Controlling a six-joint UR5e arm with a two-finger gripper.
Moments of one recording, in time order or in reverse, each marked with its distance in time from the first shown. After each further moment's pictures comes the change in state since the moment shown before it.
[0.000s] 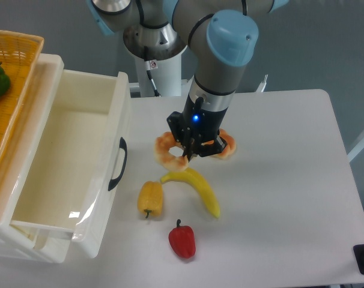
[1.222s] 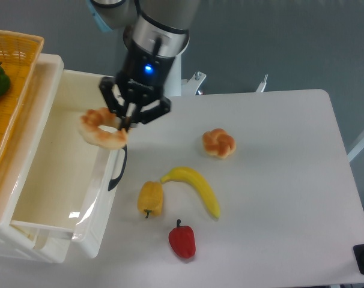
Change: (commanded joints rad) arm -0.176 0.146 -0.023 0.048 -0.140 -0.434
